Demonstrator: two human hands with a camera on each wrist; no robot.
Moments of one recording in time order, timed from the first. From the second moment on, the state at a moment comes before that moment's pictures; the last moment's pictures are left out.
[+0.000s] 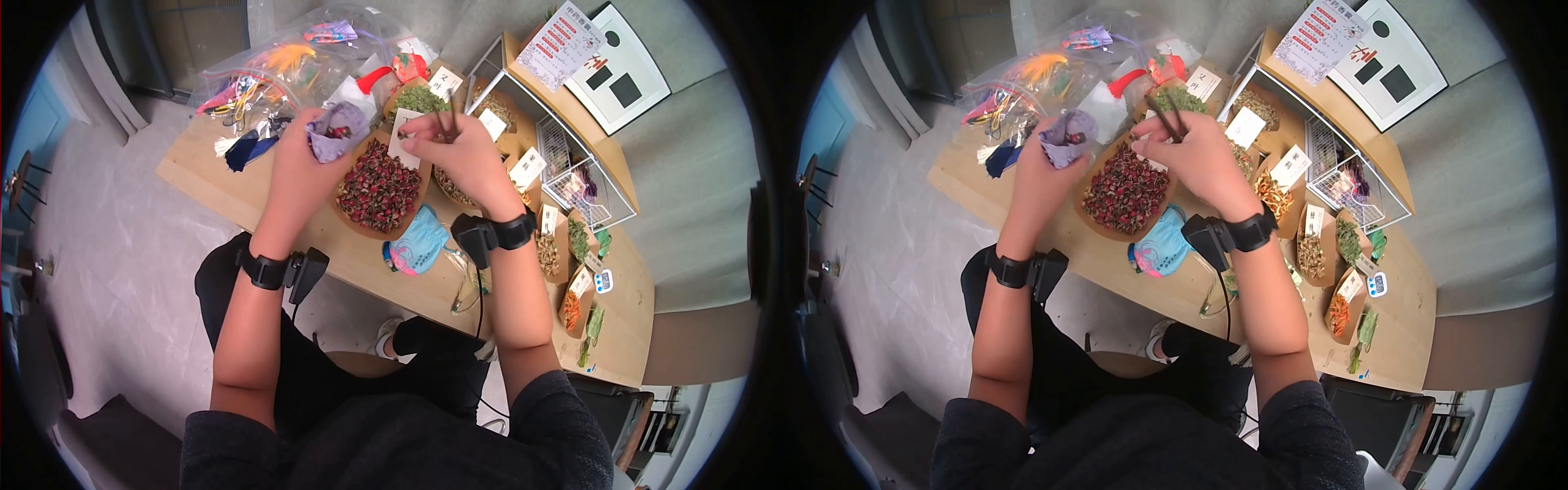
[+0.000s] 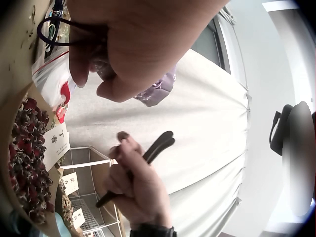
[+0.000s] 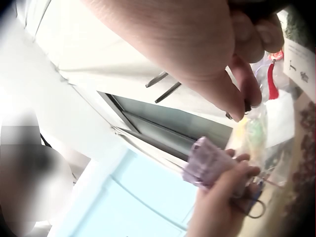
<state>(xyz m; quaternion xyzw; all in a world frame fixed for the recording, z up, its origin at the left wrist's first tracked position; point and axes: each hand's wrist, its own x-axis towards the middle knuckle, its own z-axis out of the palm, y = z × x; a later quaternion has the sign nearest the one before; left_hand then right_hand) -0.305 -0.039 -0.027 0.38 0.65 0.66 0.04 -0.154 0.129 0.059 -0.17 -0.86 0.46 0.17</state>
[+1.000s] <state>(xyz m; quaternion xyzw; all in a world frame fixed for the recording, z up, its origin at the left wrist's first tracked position) -0.320 -0.060 -0.007 0.24 0.59 0.75 0.19 -0.165 0.090 0.005 -0.02 -0.98 0.20 0.08</state>
